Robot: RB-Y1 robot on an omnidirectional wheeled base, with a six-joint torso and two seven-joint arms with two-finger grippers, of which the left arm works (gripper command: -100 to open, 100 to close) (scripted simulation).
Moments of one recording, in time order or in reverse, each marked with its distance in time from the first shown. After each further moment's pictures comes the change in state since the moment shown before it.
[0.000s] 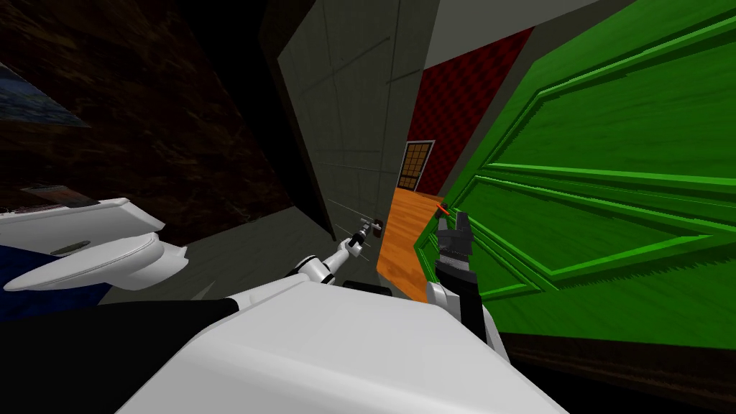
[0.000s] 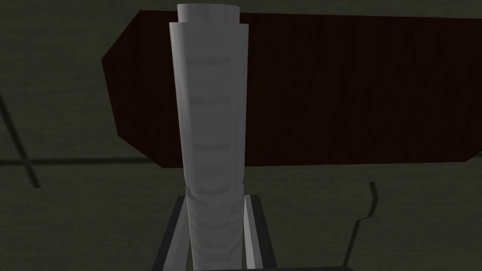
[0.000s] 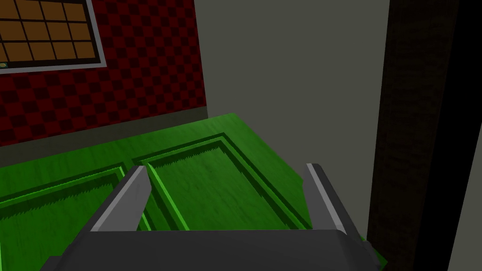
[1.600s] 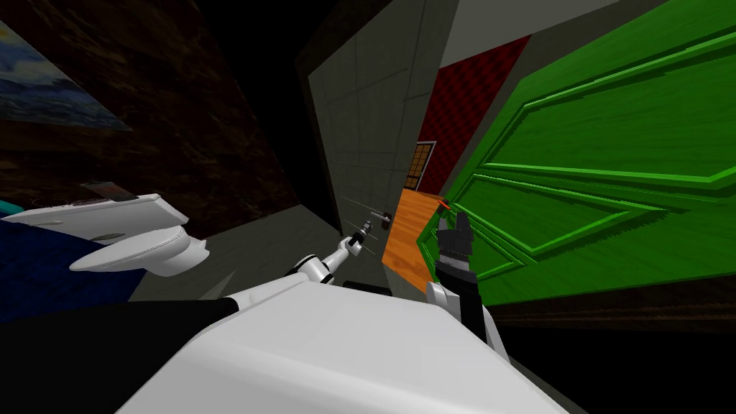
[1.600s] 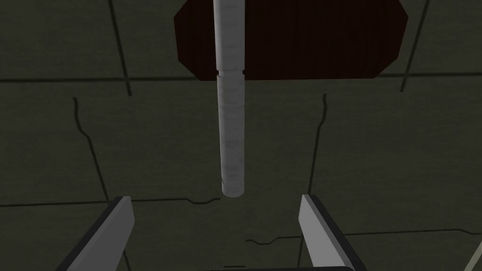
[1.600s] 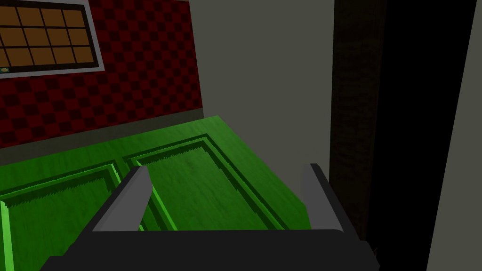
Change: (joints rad) arm -0.004 0.018 -0.032 -0.030 -0.008 0.011 0.016
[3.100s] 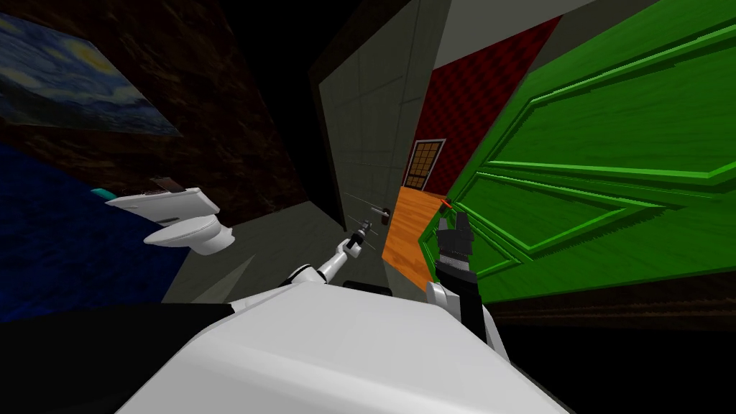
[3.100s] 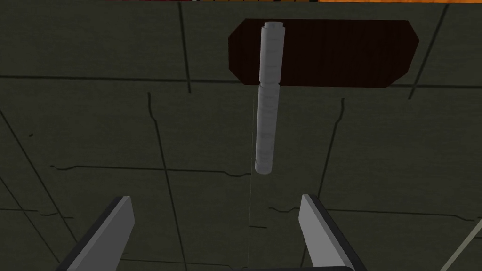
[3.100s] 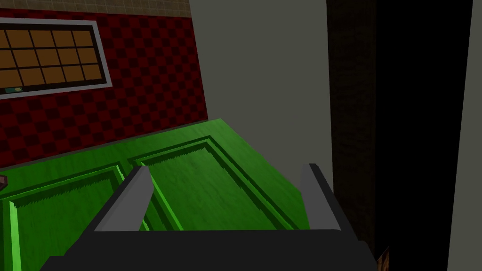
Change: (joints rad) arm 0.125 -0.005 0.042 -0.200 -0.016 -0.021 -0.037
